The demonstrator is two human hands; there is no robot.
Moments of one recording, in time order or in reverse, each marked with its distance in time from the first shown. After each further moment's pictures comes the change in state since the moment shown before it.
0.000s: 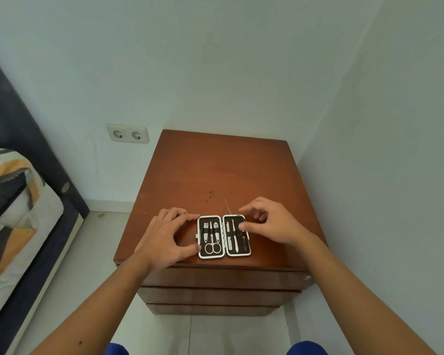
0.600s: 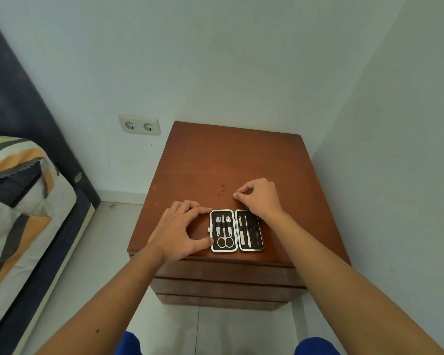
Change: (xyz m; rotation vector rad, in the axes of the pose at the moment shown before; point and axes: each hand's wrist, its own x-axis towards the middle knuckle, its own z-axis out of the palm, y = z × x) left_hand 0.001 -0.001 0.001 0.025 -0.001 0.001; right_hand 0.075 -0.030 0.042 -0.131 0.261 0.228
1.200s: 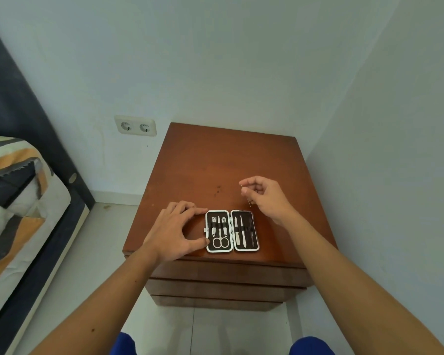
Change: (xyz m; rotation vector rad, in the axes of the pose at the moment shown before) left_hand 0.000 0.001 -0.001 0.000 0.001 0.012; right_hand -0.015 0.018 -0.029 0.537 -0.127 -0.042
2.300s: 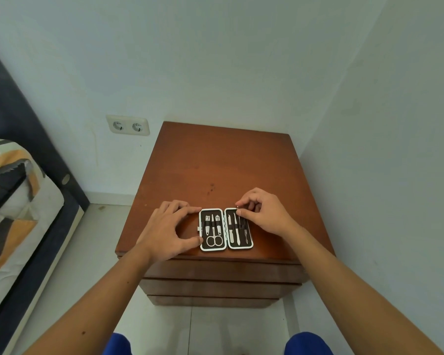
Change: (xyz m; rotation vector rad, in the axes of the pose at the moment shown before) left_hand 0.000 -0.002 0.002 -0.003 -0.001 0.004; right_hand -0.024 0.032 -0.010 -0.350 -0.068 -0.154
